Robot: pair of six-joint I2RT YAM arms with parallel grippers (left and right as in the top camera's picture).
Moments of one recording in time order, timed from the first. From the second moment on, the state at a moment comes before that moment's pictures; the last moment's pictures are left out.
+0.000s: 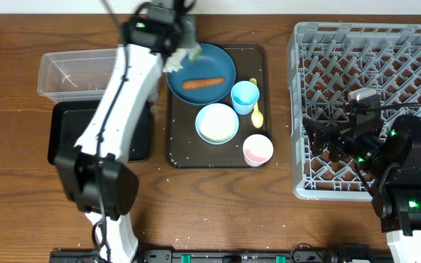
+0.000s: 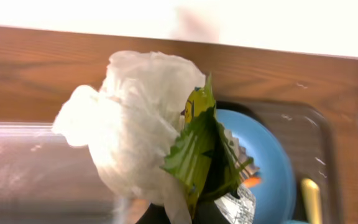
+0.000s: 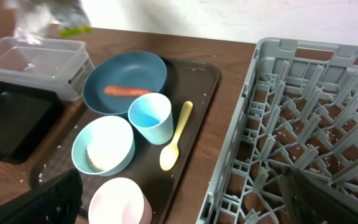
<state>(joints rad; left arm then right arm) -0.26 1.97 2.01 -0.89 -0.18 -0.31 -0.02 0.86 0.84 -0.49 -0.45 -0.03</state>
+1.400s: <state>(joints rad) 0.01 1.93 1.71 -0.66 -0.03 -0.68 -0.02 0.86 0.84 -0.49 -0.45 -0.03</state>
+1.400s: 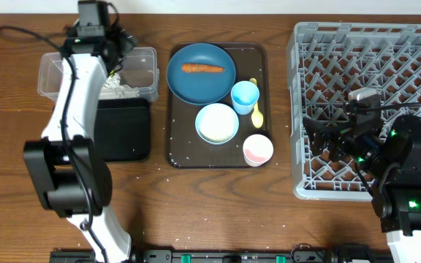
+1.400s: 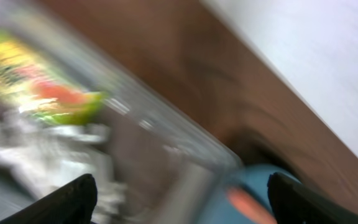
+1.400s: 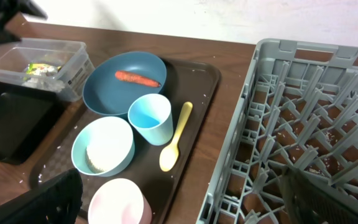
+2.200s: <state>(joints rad) -0.34 2.23 1.74 -0.46 -0.06 -0.68 -0.02 0.86 0.84 -0.55 -0.45 -0.03</state>
